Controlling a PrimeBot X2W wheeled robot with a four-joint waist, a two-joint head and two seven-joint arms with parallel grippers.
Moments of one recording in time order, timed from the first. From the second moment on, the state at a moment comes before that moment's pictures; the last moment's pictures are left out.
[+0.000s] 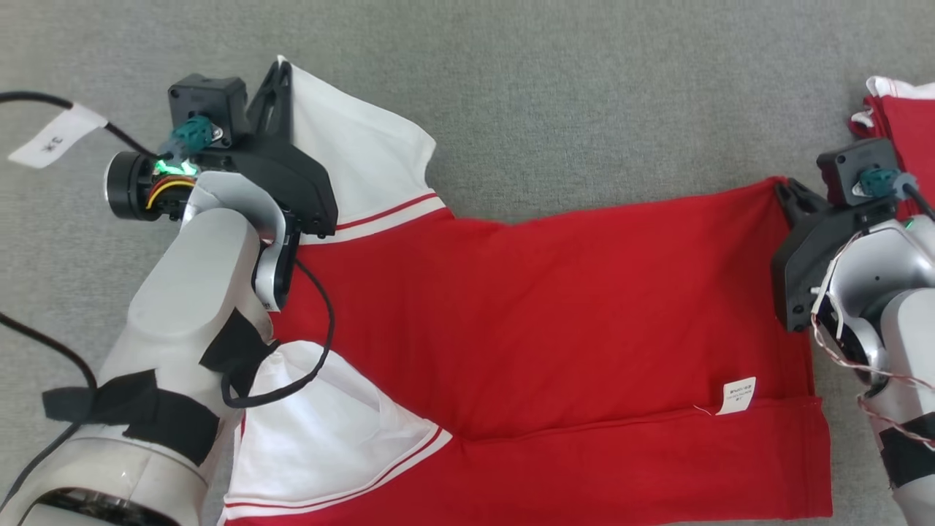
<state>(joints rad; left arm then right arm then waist) -1.10 0.13 -0.51 1.01 -0.57 0.03 -0.22 -0.58 -0.40 0.14 0.22 0.11 0.13 0.54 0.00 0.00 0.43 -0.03</state>
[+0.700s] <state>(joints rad) -0.71 0.17 -0.33 0.56 -0.53 0.09 -0.26 -0.46 -0.39 0.14 0.27 0.11 0.13 0.46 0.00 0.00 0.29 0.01</state>
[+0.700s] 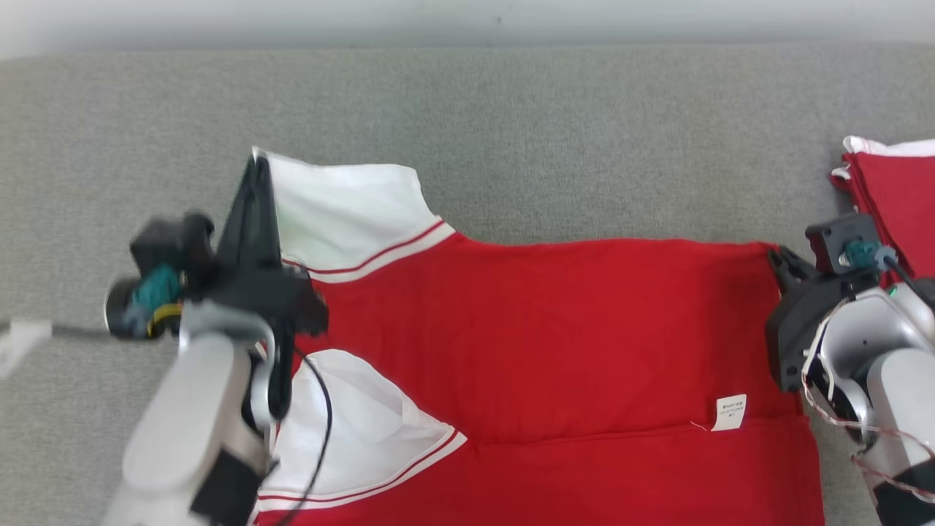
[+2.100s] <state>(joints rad) 0.05 0.17 -0.28 -0.01 -0.65 0.15 -0.18 -0.09 -0.54 0.10 -0.04 0.22 0.13 0.75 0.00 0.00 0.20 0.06</state>
